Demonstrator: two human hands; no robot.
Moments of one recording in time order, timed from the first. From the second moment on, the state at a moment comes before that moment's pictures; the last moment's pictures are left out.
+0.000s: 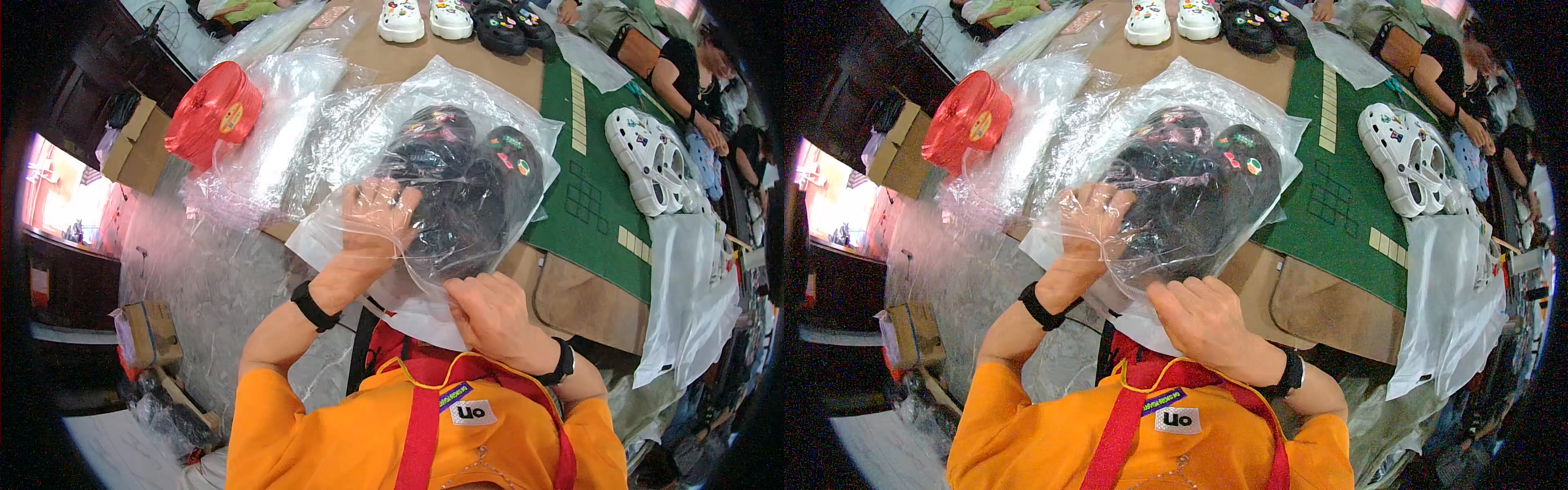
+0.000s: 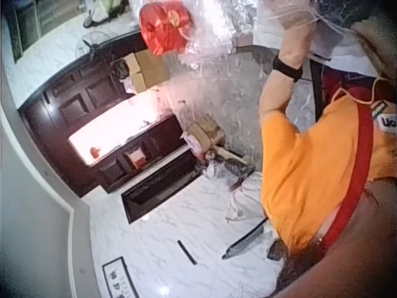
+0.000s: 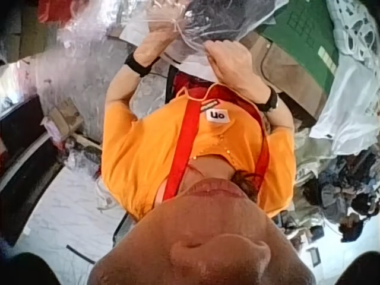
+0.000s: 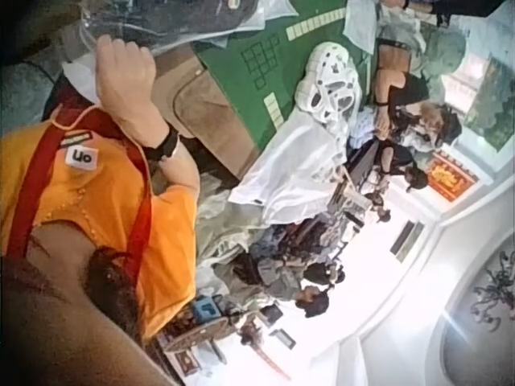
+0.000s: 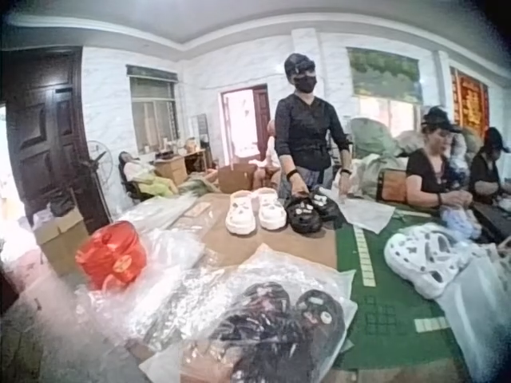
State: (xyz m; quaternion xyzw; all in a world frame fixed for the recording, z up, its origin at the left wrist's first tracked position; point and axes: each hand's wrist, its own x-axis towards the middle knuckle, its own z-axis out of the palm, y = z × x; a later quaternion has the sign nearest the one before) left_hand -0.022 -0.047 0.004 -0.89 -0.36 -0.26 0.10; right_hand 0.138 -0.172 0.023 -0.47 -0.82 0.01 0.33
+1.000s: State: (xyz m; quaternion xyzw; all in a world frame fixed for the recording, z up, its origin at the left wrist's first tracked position) left_hand 0.012 -0.076 -0.019 -0.95 -0.23 -0.21 0.09; right_hand 0.142 -0.179 -0.006 -0.43 -0.82 0.06 0.38
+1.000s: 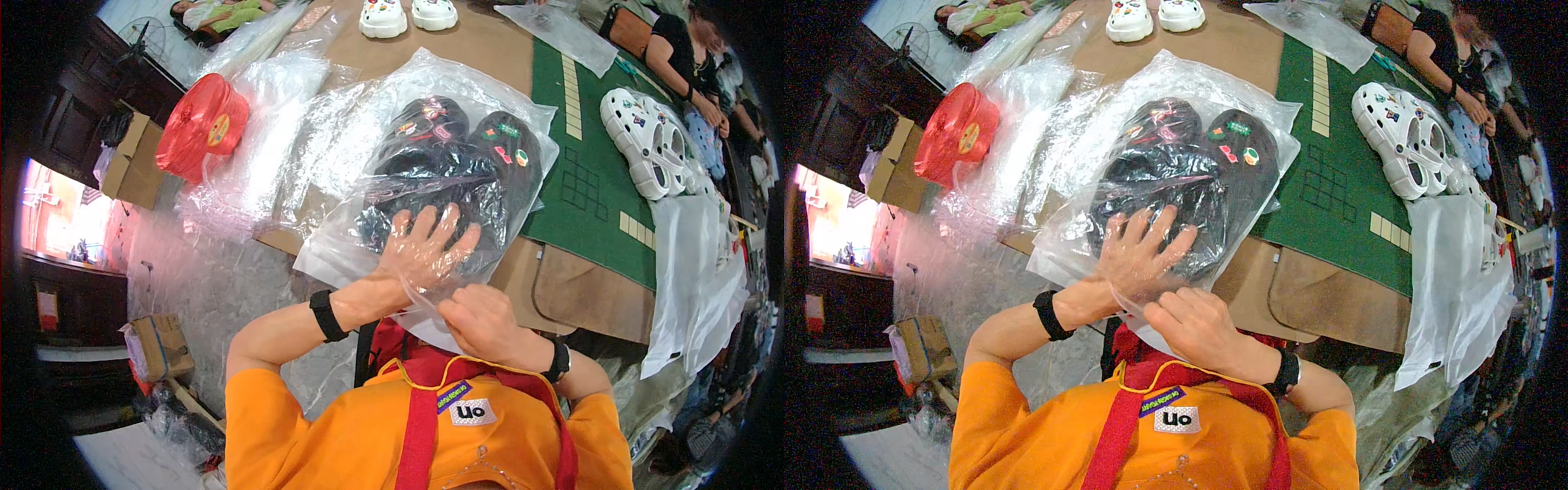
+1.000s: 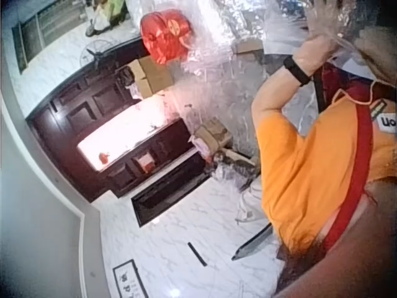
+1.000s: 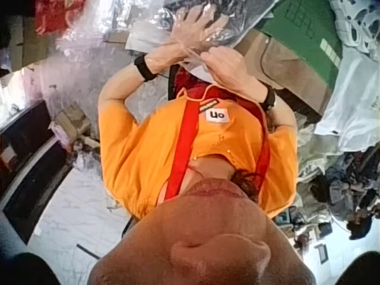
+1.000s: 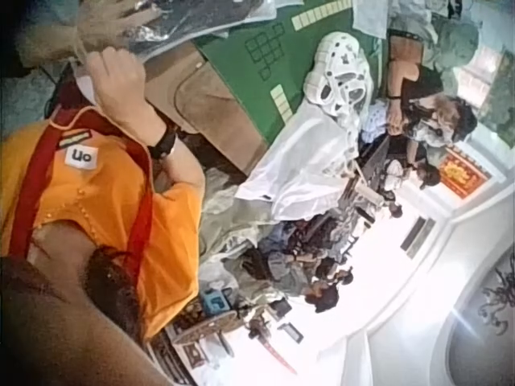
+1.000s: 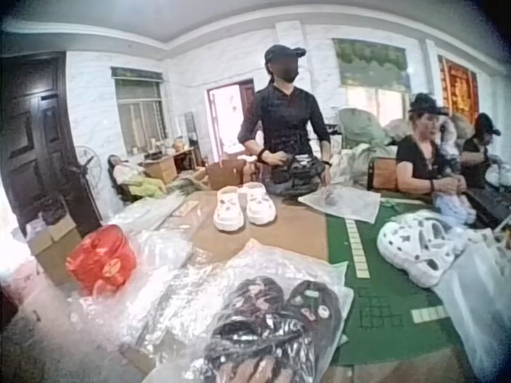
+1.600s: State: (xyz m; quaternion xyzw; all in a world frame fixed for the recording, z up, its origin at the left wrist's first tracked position) left_hand -0.050 -0.036 -0.020 -0.92 -0.29 -0.26 -0.04; right_hand 0.175 -0.213 -0.019 -0.50 -0.80 0.12 0.31
